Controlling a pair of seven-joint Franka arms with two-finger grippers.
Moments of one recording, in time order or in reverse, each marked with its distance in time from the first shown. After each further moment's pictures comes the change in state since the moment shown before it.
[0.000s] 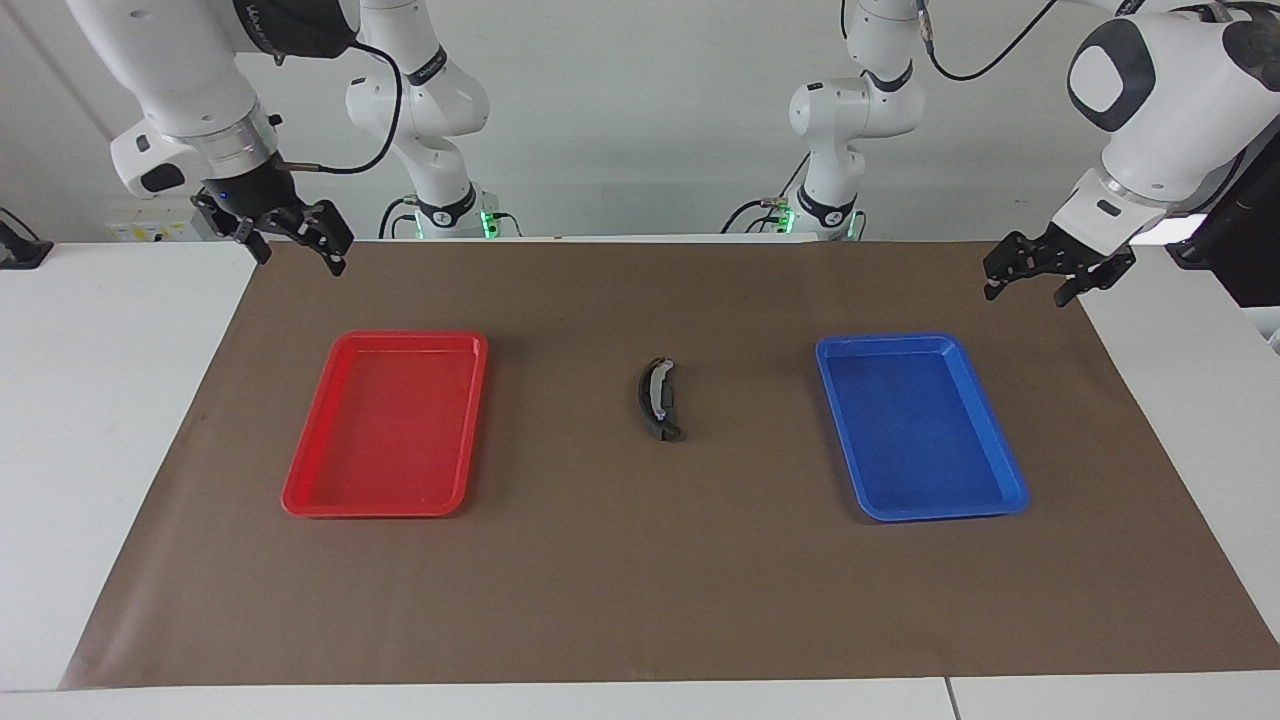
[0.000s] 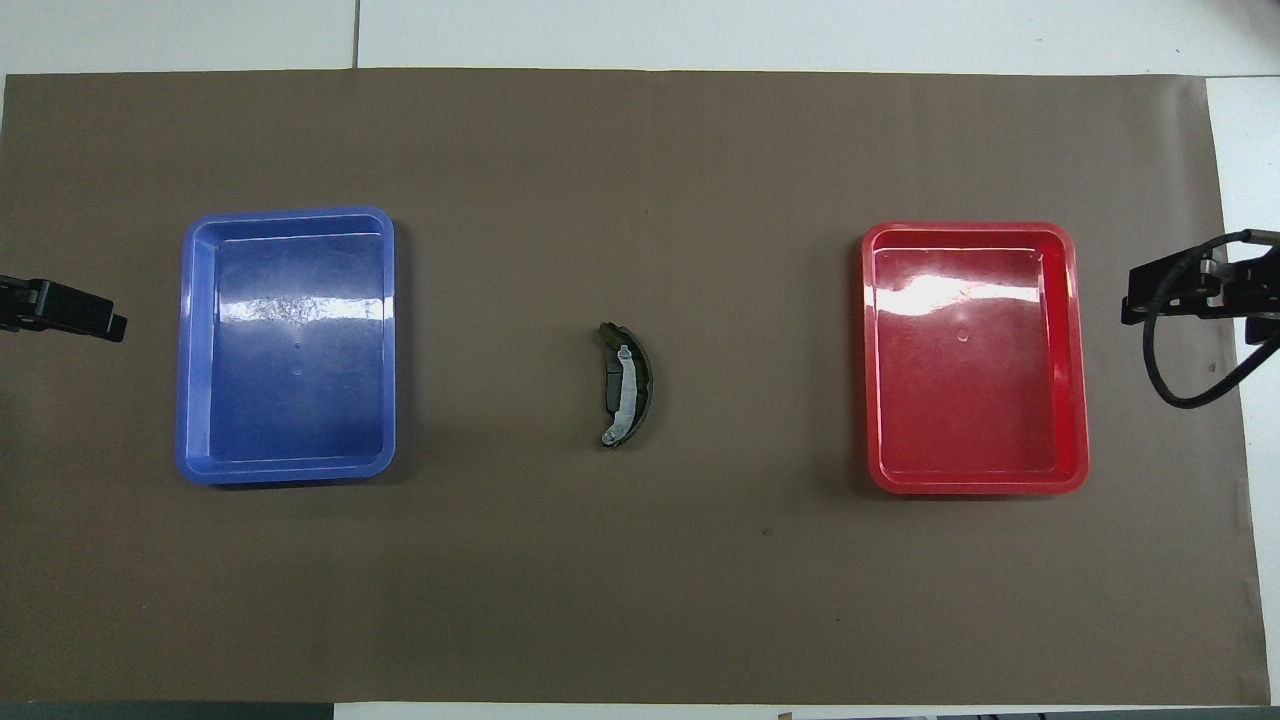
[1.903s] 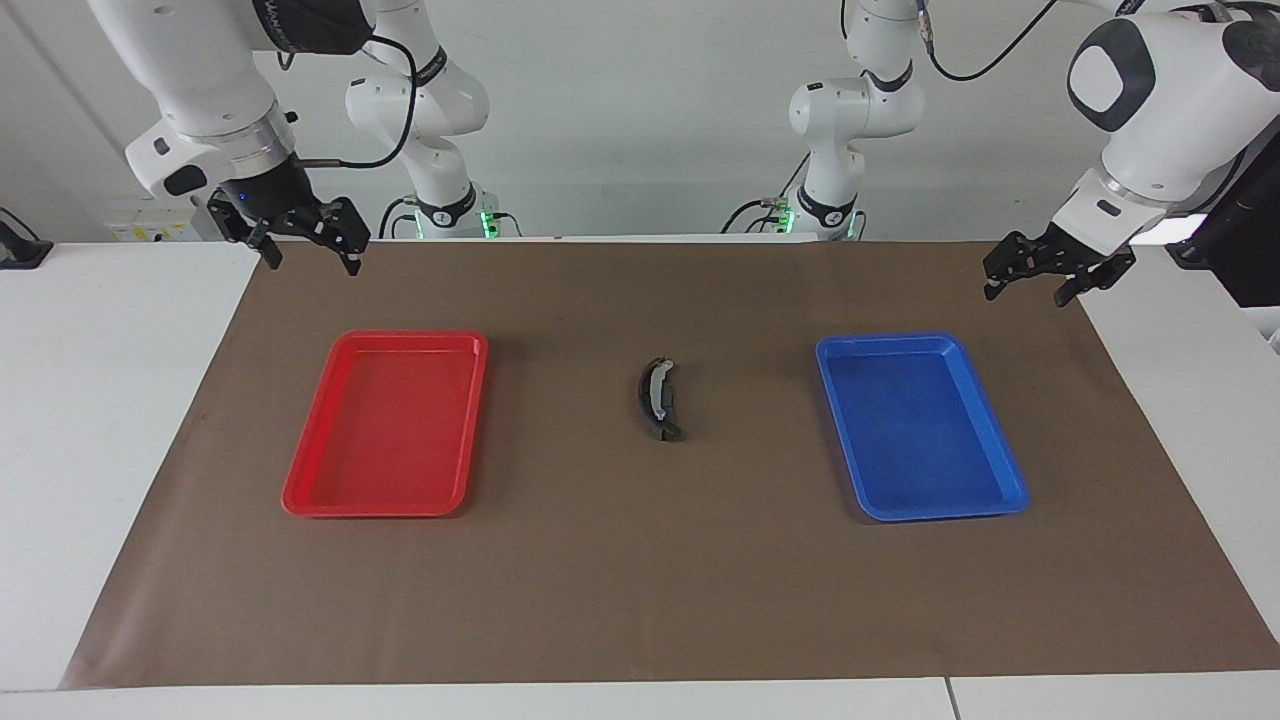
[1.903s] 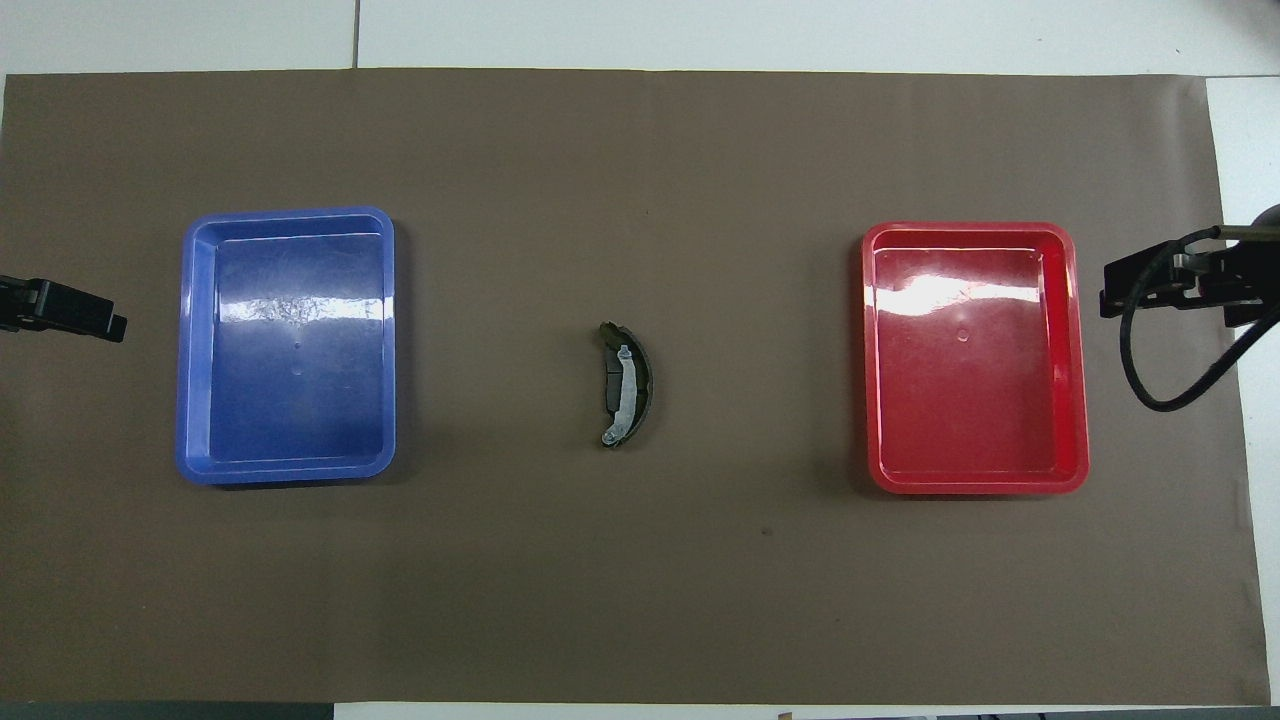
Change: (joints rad) left arm 0.000 0.000 0.000 0.000 0.000 0.000 0.000; right arm 0.015 0.022 0.001 0.027 -0.001 -0.003 -0.055
